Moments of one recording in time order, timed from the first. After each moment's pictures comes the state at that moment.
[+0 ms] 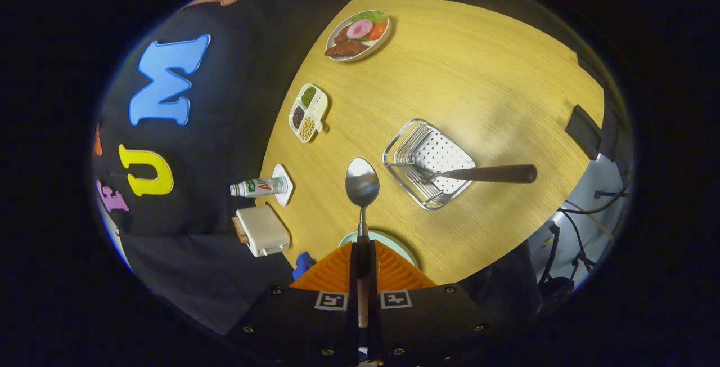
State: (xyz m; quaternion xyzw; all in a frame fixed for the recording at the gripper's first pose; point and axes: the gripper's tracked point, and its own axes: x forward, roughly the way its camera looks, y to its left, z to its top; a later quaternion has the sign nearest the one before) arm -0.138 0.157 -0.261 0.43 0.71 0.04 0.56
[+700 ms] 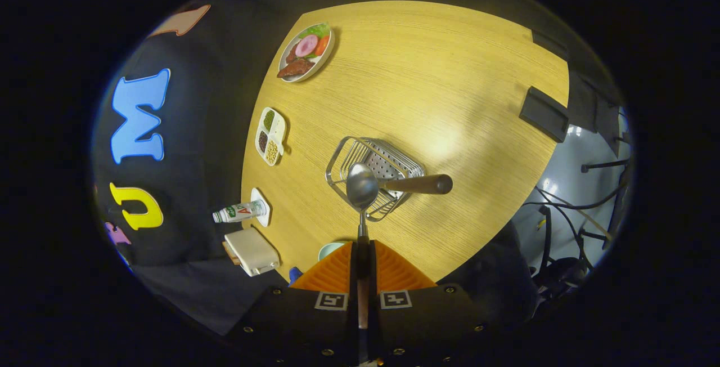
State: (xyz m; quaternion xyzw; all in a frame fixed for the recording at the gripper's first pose) arm -0.155 0.121 -0.284 0.44 0.72 -0.04 0.54
